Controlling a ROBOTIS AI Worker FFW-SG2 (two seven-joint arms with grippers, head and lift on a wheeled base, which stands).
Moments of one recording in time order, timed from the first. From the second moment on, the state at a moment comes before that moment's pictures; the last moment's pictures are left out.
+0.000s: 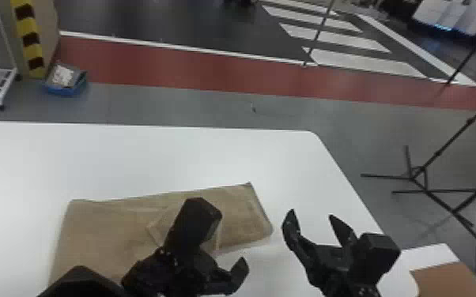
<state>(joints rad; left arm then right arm) 0.08 0.00 -0.64 -1.95 -0.15 0.84 -0.32 0.64 -0.16 -0.13 -2.11 -0.25 0.08 -0.20</state>
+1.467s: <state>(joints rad) 0.47 0.00 0.24 -2.23 0.29 0.54 -0.44 0.45 -0.19 0.30 -2.03 0.00 0.25 -0.15</state>
